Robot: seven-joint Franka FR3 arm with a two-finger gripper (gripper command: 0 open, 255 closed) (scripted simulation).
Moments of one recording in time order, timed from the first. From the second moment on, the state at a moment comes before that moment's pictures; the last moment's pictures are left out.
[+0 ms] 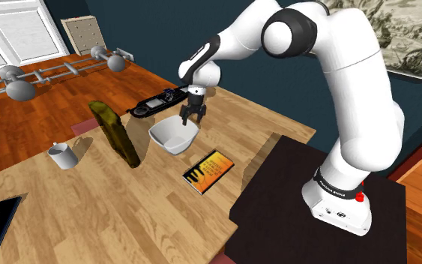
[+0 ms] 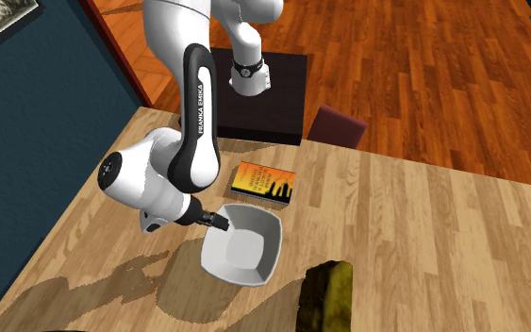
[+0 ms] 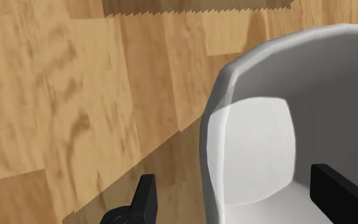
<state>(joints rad) -0.05 0.66 -0.06 -1.73 0.55 2.24 -0.30</state>
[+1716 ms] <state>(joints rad) -0.04 0.62 -0.07 -1.73 0.53 2.20 -0.28</state>
